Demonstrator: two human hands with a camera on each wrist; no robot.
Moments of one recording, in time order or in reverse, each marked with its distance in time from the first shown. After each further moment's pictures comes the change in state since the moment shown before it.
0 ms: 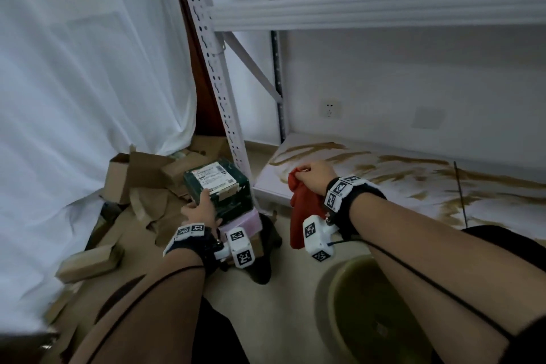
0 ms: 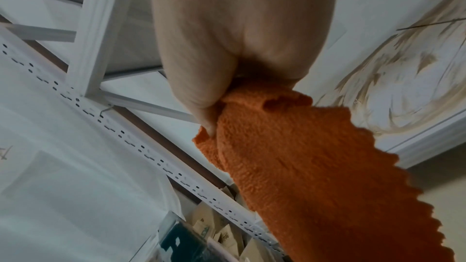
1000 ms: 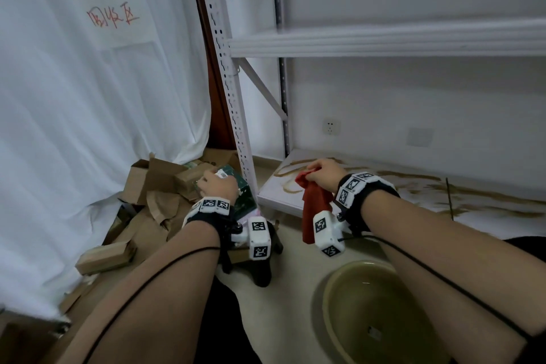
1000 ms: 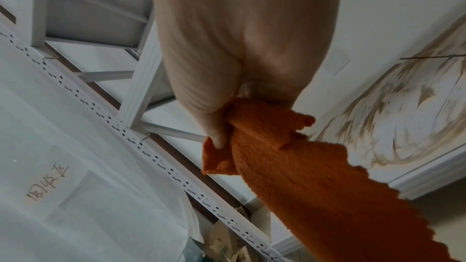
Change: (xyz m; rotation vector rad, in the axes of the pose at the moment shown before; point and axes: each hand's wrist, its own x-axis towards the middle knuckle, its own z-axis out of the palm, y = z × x) left_hand -0.101 0.044 -0.008 0.482 0.068 0.455; right_hand -0.072 -0.019 -0.049 0.067 -0.011 0.061
